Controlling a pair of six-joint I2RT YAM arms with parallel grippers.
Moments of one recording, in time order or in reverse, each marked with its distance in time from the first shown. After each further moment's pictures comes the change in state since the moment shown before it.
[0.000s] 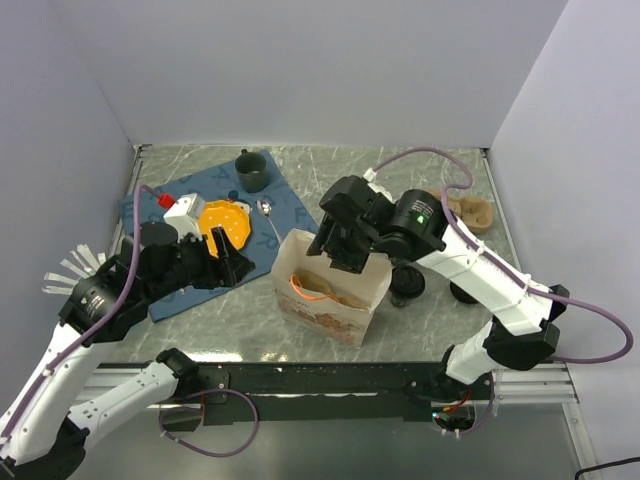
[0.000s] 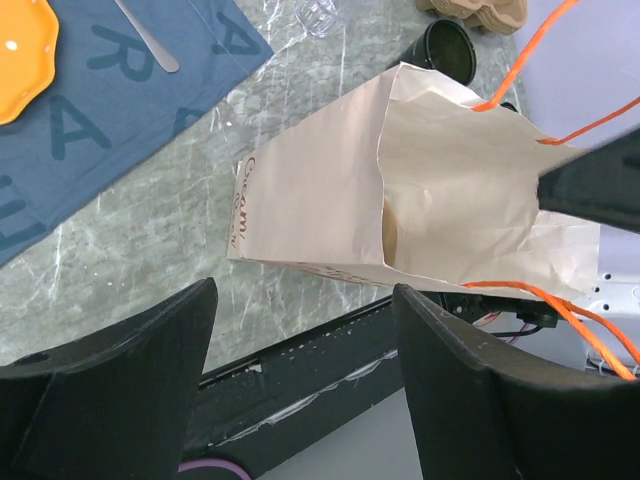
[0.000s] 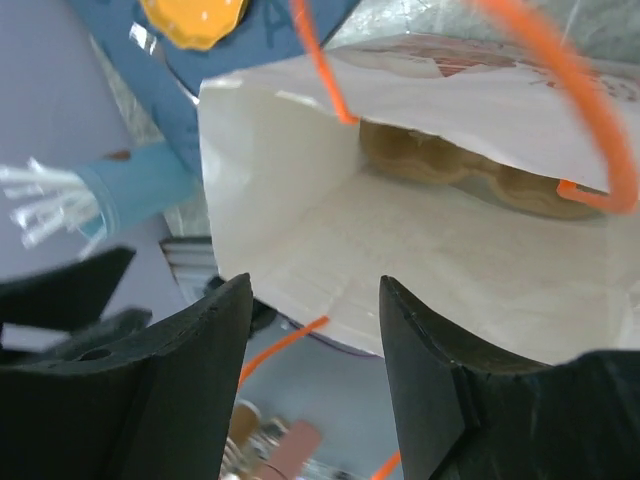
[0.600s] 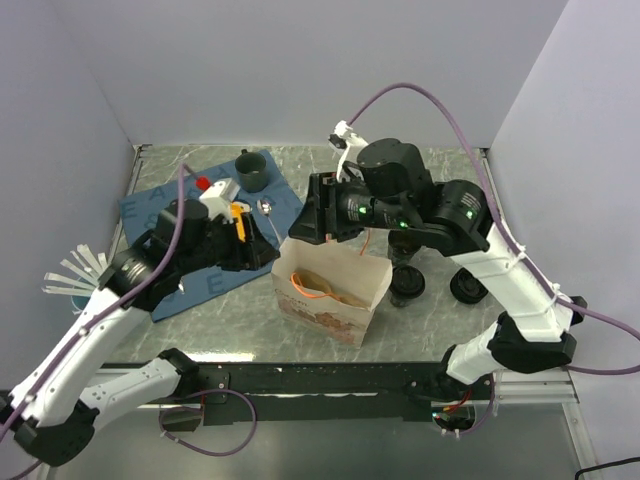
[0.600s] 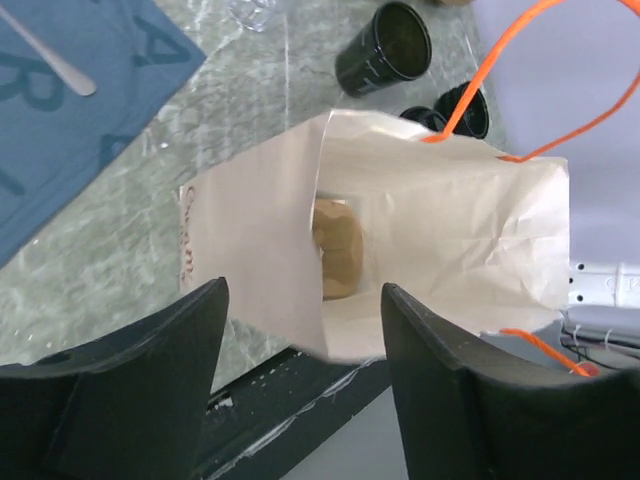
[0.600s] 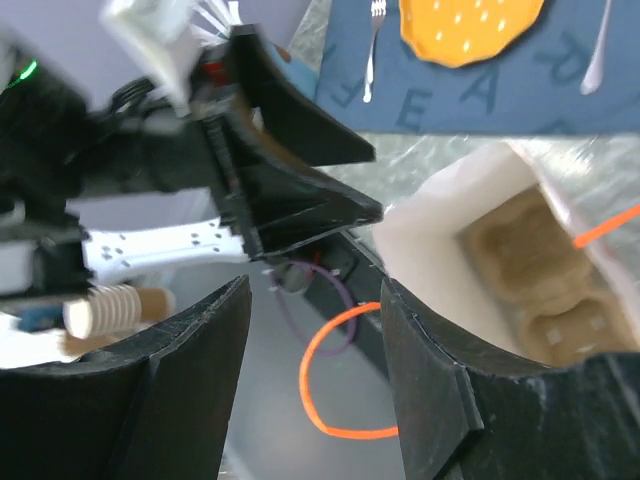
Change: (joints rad) left arm 0.000 0.149 -0.015 0.171 0.124 0.018; right arm -0.042 -0.029 0.183 0.261 -0.308 -0.692
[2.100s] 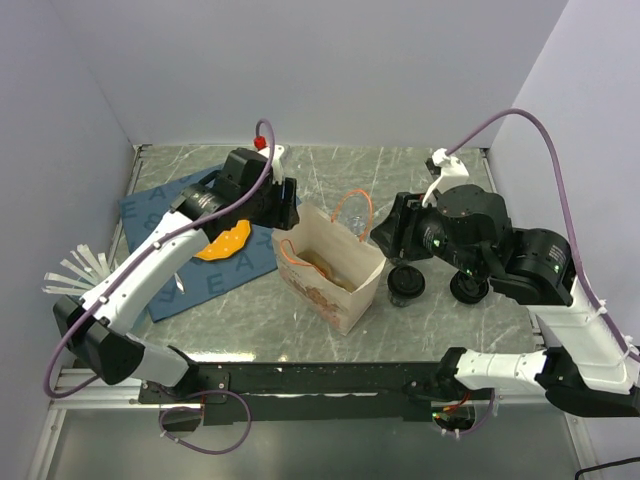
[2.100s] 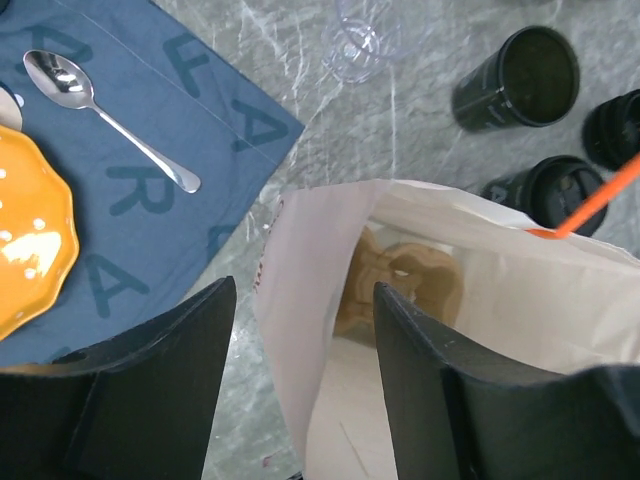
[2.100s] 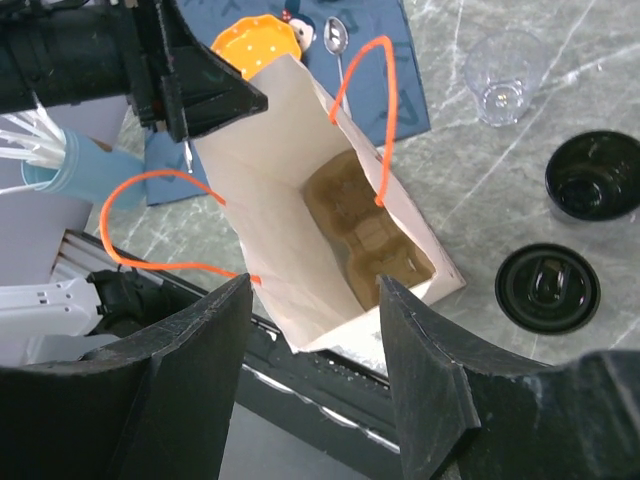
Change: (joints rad) left arm 0.000 0.494 0.319 0.002 -0.121 0.268; right arm -0.036 -0.379 -0.324 -0.069 0.422 -0.039
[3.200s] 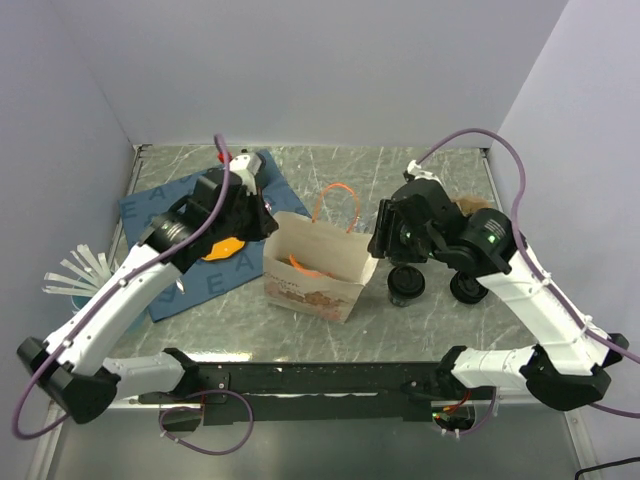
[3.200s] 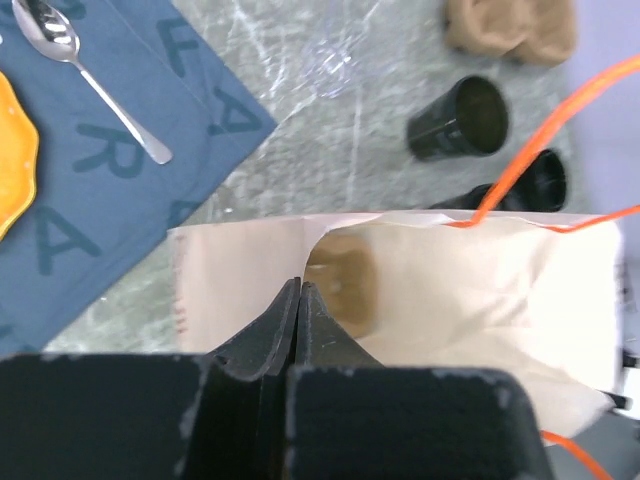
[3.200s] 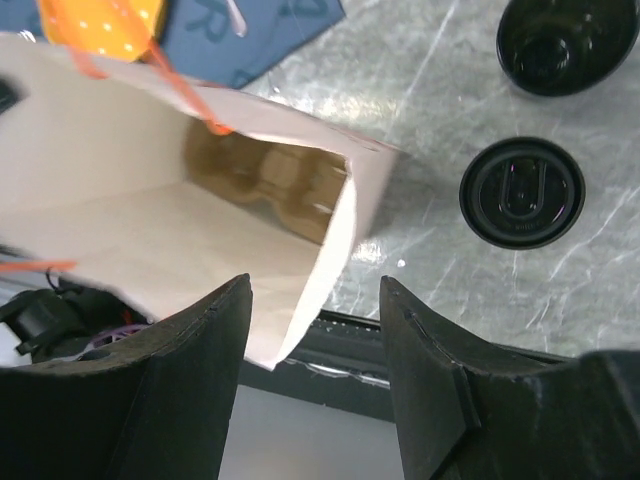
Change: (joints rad) left arm 0.000 -0.193 -0.161 0.053 -0.031 -0.192; right arm -0.143 0.089 -0.129 -0.112 -0.078 0.144
